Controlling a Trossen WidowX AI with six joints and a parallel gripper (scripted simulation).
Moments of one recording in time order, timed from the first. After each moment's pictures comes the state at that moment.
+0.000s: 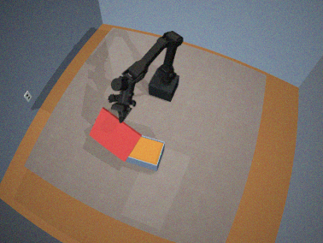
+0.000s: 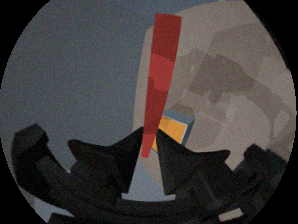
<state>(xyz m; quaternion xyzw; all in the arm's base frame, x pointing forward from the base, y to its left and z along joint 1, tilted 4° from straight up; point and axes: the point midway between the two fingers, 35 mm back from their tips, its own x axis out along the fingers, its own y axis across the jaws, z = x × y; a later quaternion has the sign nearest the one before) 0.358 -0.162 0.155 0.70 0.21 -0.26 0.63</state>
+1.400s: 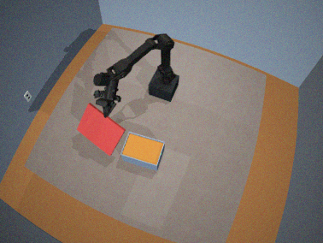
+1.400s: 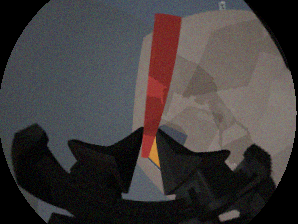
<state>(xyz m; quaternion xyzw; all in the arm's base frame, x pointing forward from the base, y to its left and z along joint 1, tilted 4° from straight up) 0.345 -0.245 0.148 0.70 0.21 -0.27 0.63</state>
